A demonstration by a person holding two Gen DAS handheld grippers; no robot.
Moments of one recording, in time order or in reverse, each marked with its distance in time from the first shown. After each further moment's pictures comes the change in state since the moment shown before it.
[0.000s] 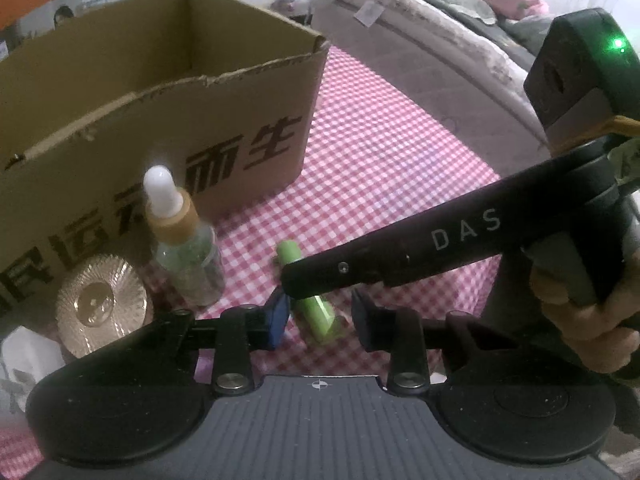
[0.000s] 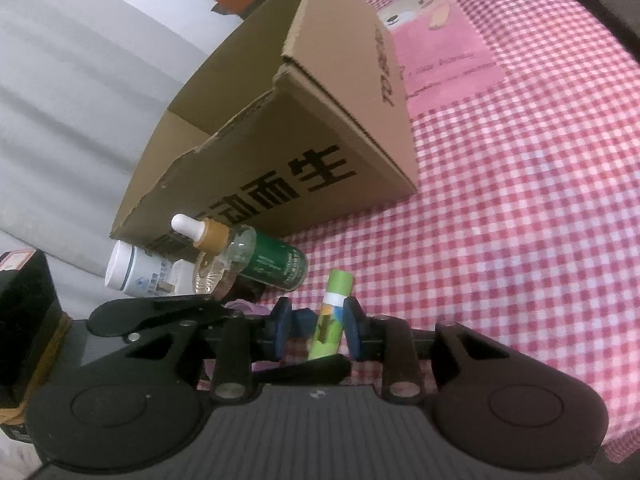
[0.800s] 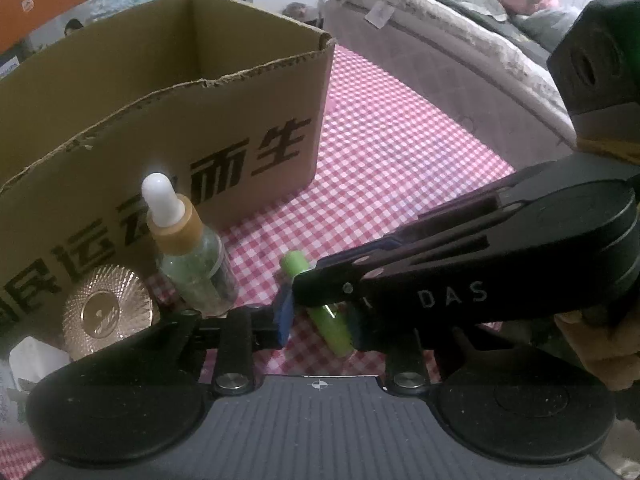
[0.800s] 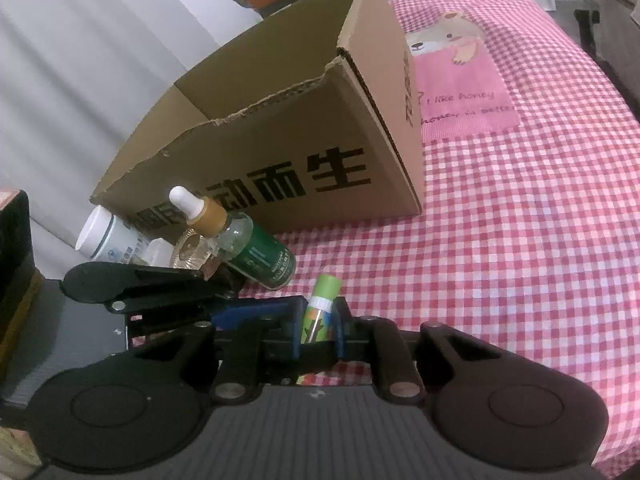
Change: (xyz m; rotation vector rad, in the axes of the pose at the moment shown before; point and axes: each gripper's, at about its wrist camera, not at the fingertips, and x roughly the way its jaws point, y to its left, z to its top) left arm 0.009 -0.006 0.000 0.010 -0.021 0.063; right arm 0.014 0.028 -0.010 -0.181 -0.045 -0.106
